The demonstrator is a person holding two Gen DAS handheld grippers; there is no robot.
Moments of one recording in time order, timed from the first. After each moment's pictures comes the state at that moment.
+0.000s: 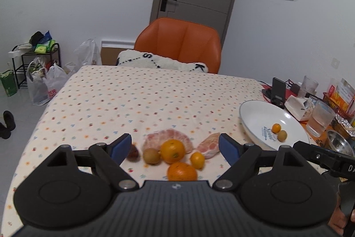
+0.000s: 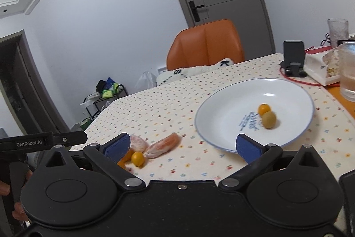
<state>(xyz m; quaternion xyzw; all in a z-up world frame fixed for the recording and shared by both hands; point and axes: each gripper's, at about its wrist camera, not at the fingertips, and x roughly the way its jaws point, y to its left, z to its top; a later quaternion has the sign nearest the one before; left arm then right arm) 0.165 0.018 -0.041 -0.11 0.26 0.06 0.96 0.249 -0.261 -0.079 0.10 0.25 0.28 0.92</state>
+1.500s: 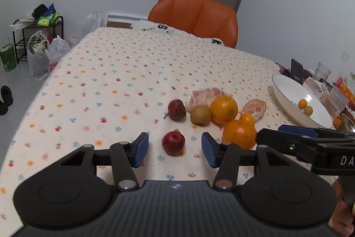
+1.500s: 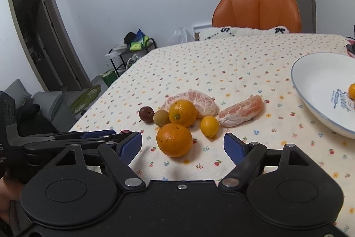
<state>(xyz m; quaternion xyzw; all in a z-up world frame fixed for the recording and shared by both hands) 0.161 0.079 -0.112 -0.14 0.31 0.04 0.94 0.241 -0.138 -0.100 0.02 0.32 0.36 0.87</state>
